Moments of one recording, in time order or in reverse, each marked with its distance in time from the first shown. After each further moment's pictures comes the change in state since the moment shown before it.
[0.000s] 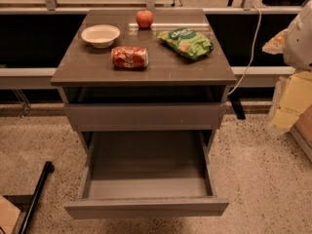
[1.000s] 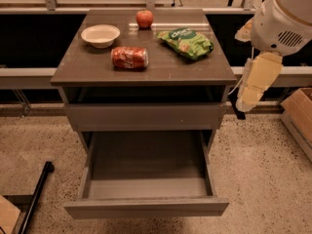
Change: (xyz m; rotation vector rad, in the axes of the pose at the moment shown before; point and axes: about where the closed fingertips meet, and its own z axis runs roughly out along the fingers) arm -0.046 -0.042 0.024 -0.011 -0.080 -0.047
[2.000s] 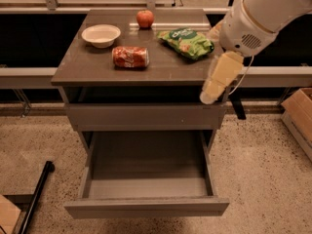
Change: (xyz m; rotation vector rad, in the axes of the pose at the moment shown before) arm -0.054 -0.016 0.036 -0.018 -0.177 0.004
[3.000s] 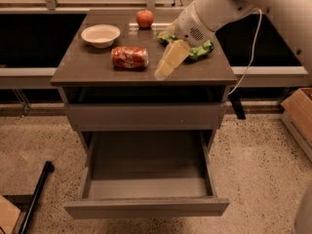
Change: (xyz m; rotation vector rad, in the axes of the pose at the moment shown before) arm -0.080 -0.080 0.096 -0.083 -0.274 0.026
